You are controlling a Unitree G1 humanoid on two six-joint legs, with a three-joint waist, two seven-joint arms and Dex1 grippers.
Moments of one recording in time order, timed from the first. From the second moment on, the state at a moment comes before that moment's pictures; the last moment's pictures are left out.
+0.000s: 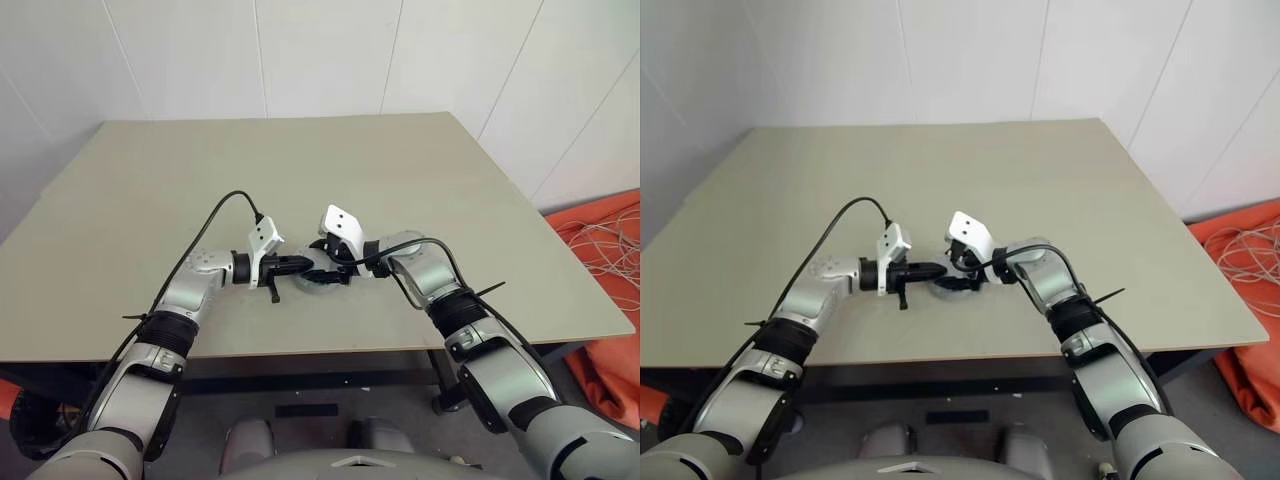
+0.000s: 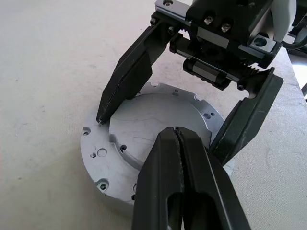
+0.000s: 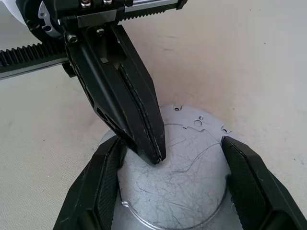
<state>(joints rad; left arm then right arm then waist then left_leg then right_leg) -0.54 0.34 -0.18 0.45 -0.21 0.20 -1.09 -0.69 -0.27 0.34 0.52 0.00 0.20 1.03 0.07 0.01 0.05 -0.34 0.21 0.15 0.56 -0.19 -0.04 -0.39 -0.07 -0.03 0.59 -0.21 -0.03</state>
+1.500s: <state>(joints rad) -0.53 0.31 -0.19 0.43 -0.20 0.19 -1.07 -0.61 -0.44 0.19 0.22 0.20 0.62 1.02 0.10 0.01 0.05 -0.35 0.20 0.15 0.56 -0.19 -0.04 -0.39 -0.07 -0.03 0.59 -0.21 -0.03</state>
